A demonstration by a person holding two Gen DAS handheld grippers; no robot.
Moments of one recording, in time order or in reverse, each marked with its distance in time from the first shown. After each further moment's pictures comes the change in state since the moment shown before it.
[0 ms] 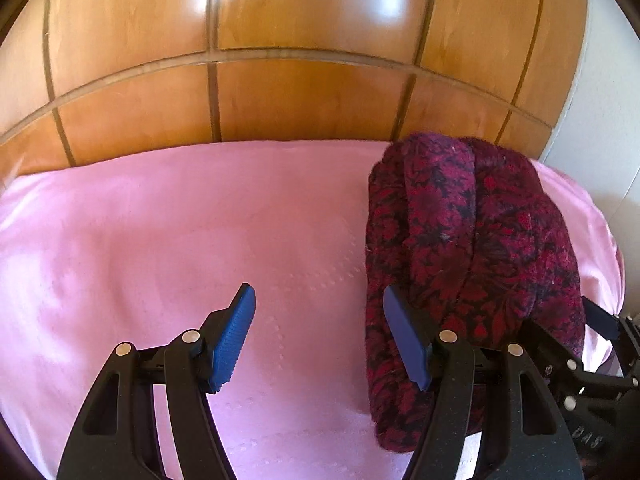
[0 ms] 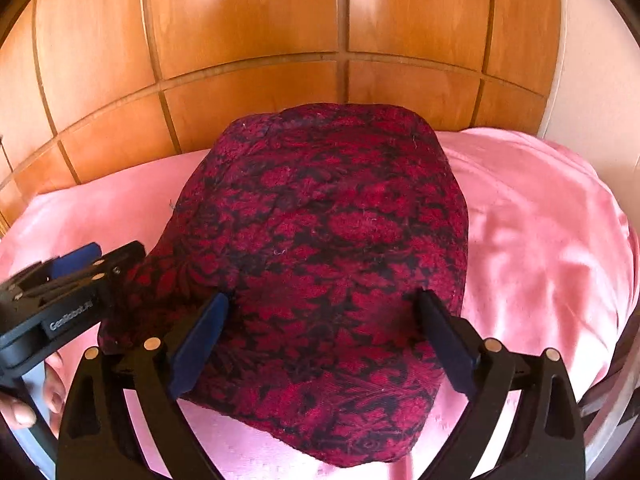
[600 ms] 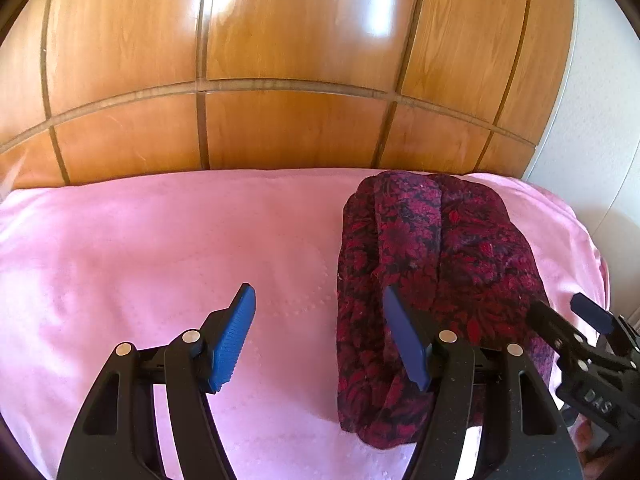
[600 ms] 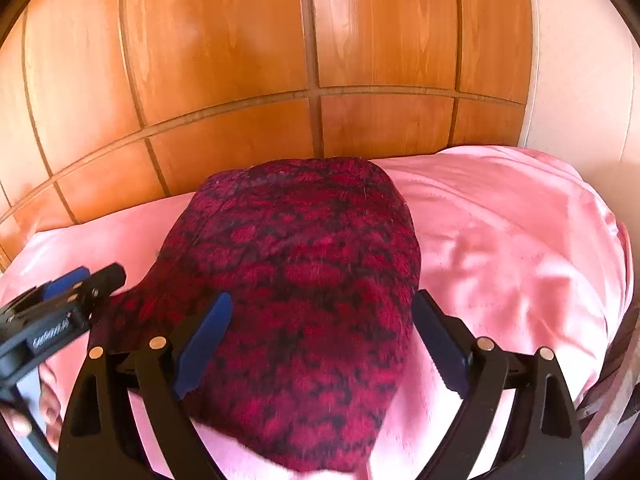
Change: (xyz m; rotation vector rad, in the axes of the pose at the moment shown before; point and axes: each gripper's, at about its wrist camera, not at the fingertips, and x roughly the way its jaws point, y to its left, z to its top) left arm -0.027 -0.018 0.017 0.006 -0.059 -0.042; right arm -0.027 -0.034 0.017 0.056 -0.107 -0.011
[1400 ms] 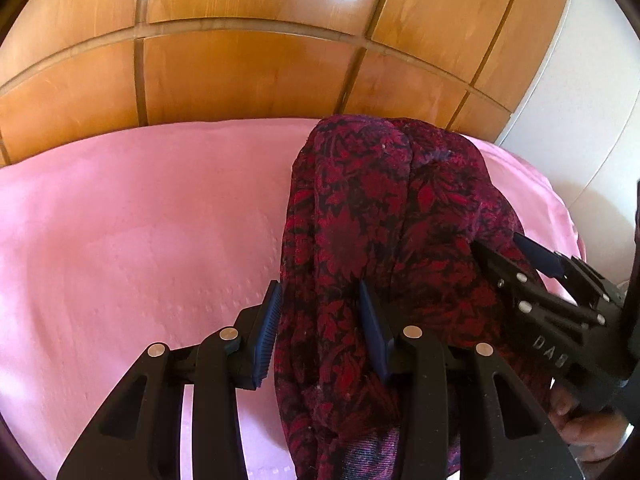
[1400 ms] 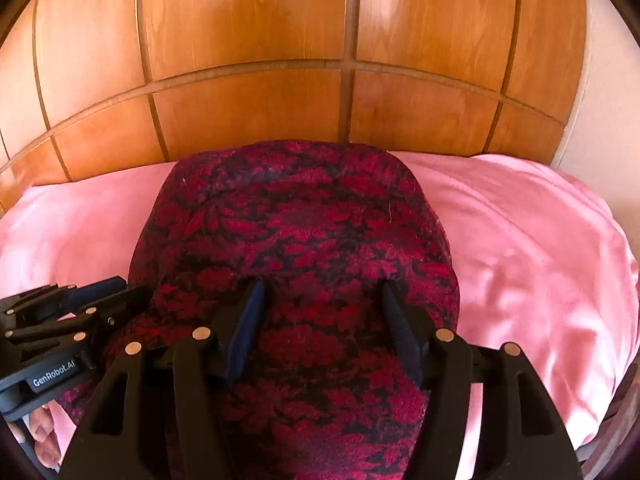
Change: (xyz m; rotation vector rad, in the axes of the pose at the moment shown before) left arm 0.060 -0.012 0.000 0.001 0.166 -0.161; right arm 0.082 0.010 0.009 -0.154 0.066 0.016
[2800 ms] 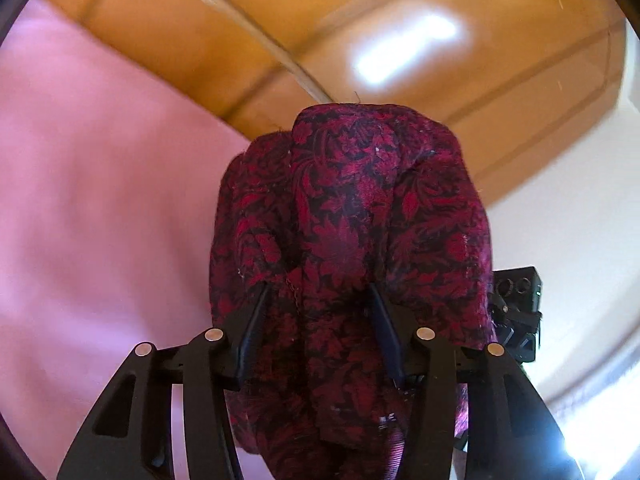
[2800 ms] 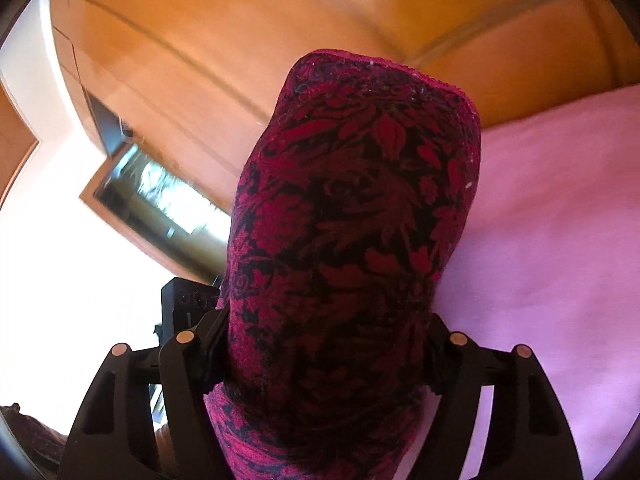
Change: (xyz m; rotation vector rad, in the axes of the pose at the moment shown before) left arm -0.102 0.221 -0.026 -0.411 -0.176 -0.468; right arm -0.005 0.073 0.058 0.191 0.094 1.038
